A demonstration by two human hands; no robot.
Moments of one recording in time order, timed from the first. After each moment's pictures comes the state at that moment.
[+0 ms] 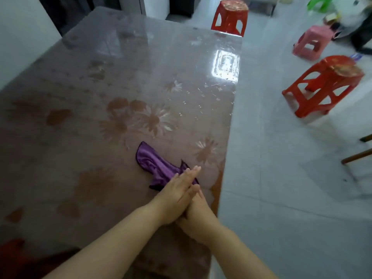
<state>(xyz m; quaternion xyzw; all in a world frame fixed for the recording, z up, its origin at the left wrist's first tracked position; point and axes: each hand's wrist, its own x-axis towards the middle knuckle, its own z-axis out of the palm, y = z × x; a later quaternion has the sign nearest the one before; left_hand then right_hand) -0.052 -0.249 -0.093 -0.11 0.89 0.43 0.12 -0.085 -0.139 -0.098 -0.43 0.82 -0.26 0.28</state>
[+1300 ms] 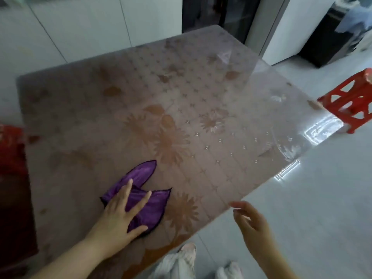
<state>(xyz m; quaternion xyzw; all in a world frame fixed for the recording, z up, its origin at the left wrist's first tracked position) -0.093 -0.209 -0.120 -0.52 0.84 0.11 0.10 -0.408 -0.132 -0.089 -0.39 0.73 -0.37 0.42</state>
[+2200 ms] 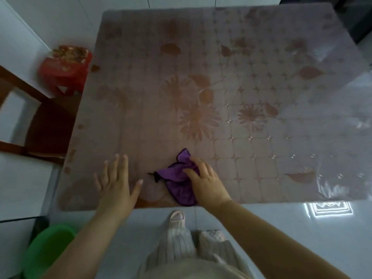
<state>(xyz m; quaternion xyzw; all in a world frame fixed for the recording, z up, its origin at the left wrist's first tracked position) -0.177 -0.134 -0.105 -0.85 0.50 0.13 -0.04 -0.389 -0.231 -0.149 -0.91 0.38 -0.05 0.18</state>
